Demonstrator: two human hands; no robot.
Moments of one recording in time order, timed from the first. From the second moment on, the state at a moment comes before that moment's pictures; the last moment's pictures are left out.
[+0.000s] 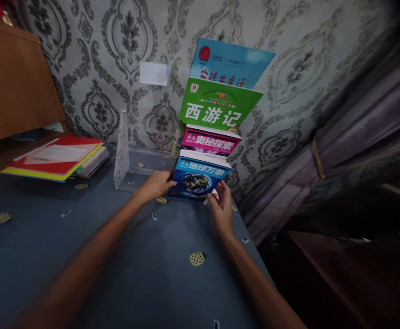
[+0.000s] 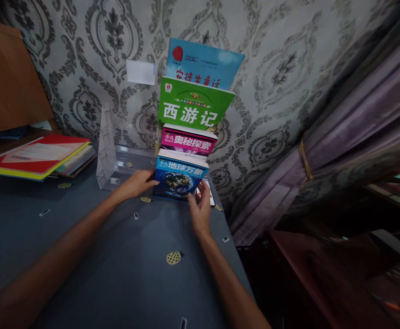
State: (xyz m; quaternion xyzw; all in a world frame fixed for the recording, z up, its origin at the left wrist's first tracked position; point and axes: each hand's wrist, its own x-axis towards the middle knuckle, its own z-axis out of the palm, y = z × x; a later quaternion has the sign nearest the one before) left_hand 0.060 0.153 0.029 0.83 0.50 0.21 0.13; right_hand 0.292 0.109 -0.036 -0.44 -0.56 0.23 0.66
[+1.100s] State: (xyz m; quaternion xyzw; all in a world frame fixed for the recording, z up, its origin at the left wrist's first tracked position) left_hand 0.041 0.146 0.049 0.83 0.53 0.17 0.10; right_hand 0.291 0.095 -0.044 -0.45 -0.55 0.21 0.67
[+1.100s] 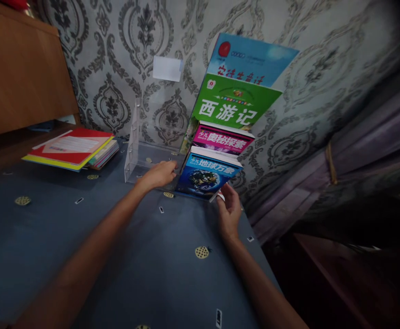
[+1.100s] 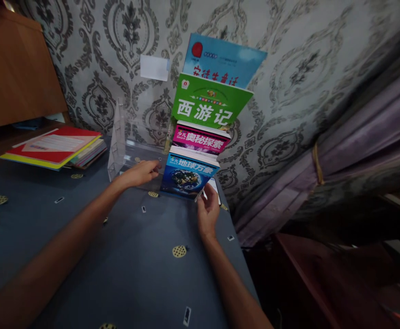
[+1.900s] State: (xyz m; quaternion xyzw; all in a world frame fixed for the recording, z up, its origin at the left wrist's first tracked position) left_hand -0.015 0.076 -0.033 0.82 0.50 0.29 -0.08; right_hand 0.270 0.039 -0.037 -0.48 -0.69 0.25 0.47
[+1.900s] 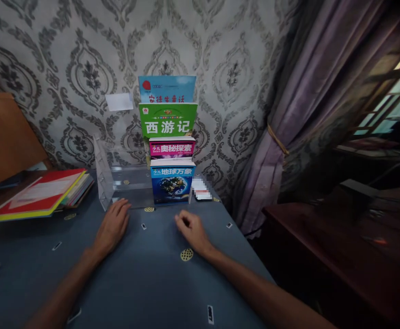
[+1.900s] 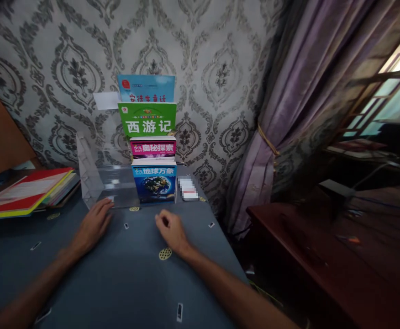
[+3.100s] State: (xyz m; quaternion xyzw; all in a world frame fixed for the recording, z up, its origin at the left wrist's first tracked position) left_hand -0.181 0.080 -0.005 0.53 0.78 0.26 -0.19; right_hand 0.259 0.039 -0.028 -0.45 -0.81 0.26 0.27
